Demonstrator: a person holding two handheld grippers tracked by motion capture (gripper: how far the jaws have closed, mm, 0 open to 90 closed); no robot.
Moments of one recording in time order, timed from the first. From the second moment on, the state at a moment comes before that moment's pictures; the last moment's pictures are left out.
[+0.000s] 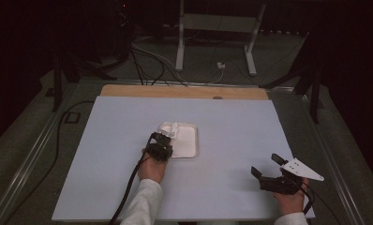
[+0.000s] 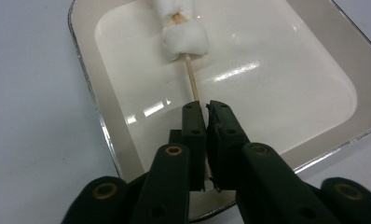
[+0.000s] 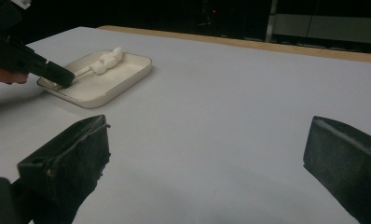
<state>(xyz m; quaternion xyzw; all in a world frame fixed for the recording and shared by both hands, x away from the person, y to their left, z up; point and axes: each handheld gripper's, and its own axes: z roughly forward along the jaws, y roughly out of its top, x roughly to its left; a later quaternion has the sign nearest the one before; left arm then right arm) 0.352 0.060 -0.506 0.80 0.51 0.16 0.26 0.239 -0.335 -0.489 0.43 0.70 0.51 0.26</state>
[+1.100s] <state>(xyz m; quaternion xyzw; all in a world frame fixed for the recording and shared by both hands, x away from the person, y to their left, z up) 0.336 0.074 -0.486 0.81 0.50 0.14 0.27 0.240 -0.333 -0.490 0.43 0.70 0.51 0.25</state>
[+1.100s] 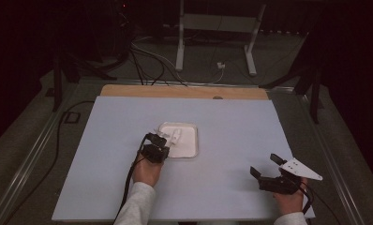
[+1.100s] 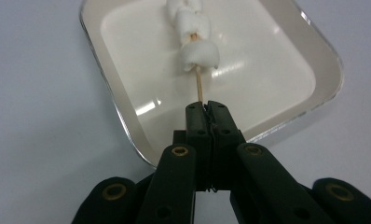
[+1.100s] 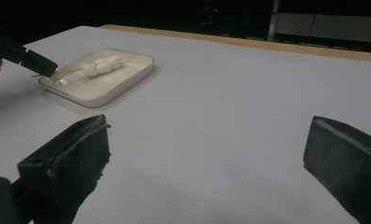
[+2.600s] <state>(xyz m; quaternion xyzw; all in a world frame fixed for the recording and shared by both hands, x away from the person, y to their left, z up) 0.325 0.094 -0.480 0.79 0.47 0.16 0.35 0.241 -0.327 -0.491 0.43 0.71 0.51 0.23</state>
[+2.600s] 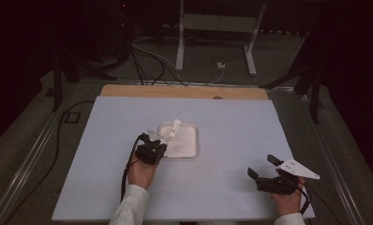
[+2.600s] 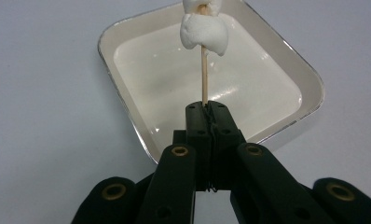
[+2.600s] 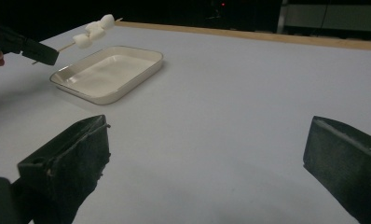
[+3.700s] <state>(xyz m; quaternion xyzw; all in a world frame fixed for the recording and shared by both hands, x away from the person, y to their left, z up) 0.281 0.110 -0.473 0.77 0.41 0.18 0.45 0.338 -0.219 -0.413 0.38 0.73 0.56 0.12</state>
